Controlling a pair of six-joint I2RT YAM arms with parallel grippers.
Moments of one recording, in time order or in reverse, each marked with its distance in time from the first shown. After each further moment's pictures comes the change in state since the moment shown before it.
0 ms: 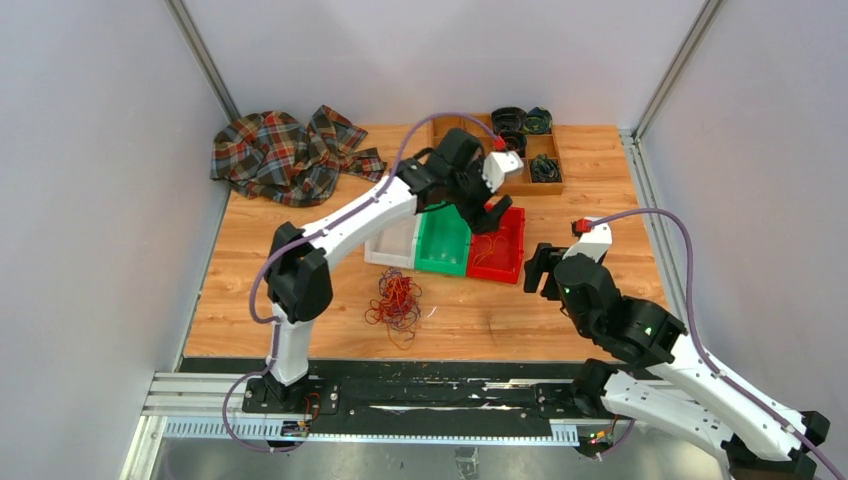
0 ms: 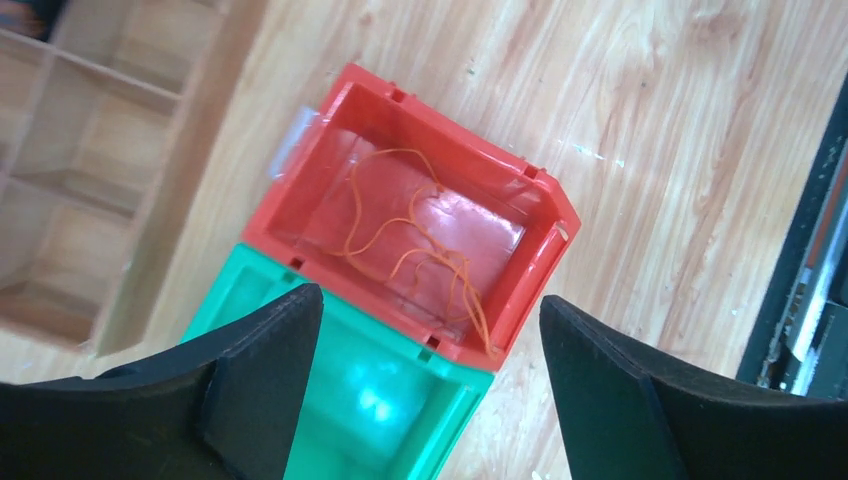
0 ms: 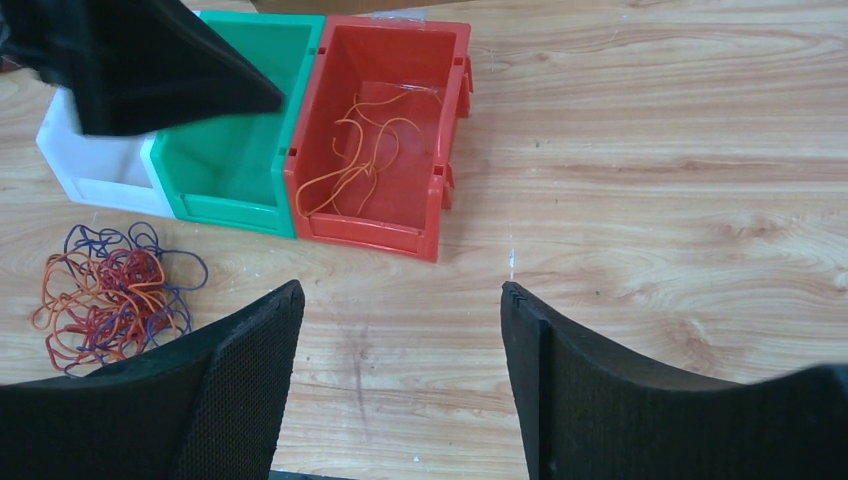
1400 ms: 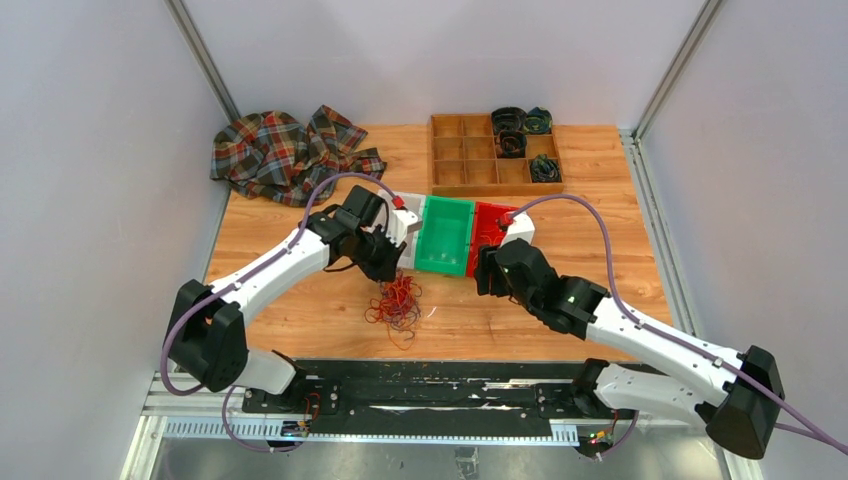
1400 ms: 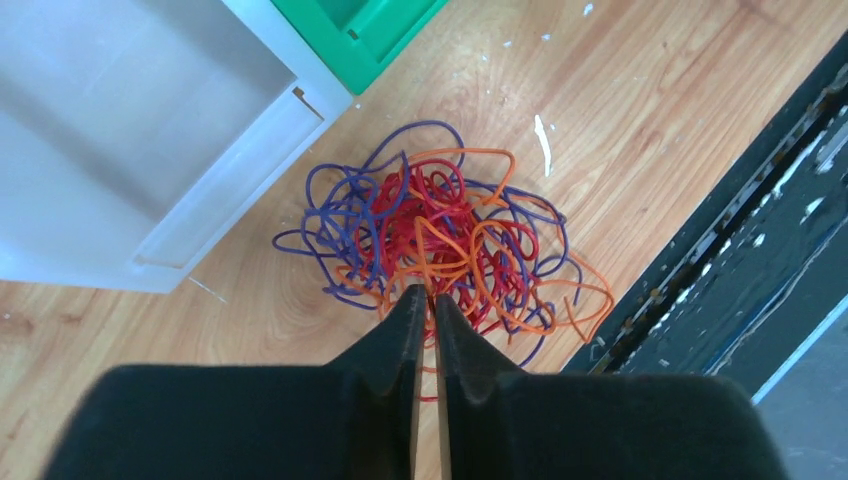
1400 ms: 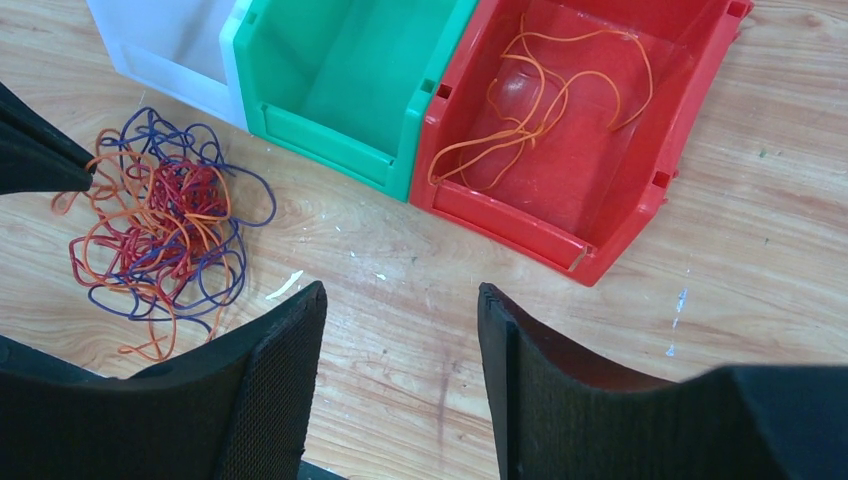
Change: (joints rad) left arm 0.248 -0.602 -0.830 -0.109 0.022 -0.021; right arm 0.010 0.337 -0.077 0.360 -0.278 -0.093
